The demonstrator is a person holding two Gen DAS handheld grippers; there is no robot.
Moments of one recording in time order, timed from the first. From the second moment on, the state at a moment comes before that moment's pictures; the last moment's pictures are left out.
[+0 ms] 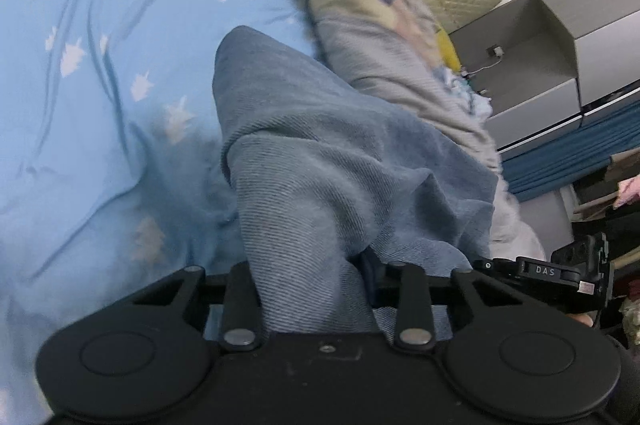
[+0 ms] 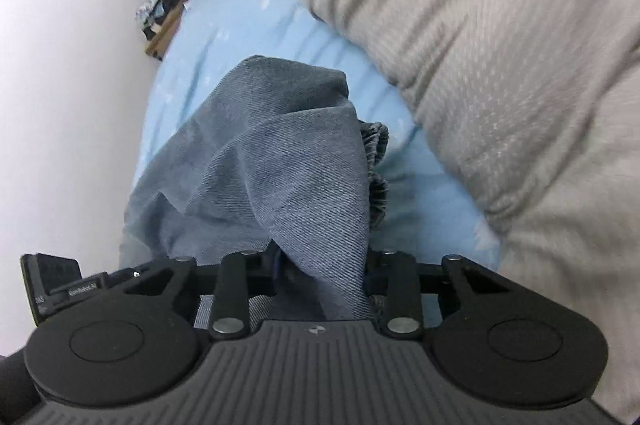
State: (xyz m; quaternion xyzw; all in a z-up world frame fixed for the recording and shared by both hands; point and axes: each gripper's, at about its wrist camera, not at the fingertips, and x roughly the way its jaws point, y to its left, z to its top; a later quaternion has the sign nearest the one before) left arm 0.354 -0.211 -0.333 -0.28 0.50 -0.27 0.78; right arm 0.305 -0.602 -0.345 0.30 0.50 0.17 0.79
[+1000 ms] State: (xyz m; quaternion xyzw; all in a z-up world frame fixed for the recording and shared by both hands) left arm 0.225 -0.572 -0.140 -0.20 0.47 -0.46 0.73; right arm 0.099 -0.853 -0.103 0.31 0.39 -0.02 0.87
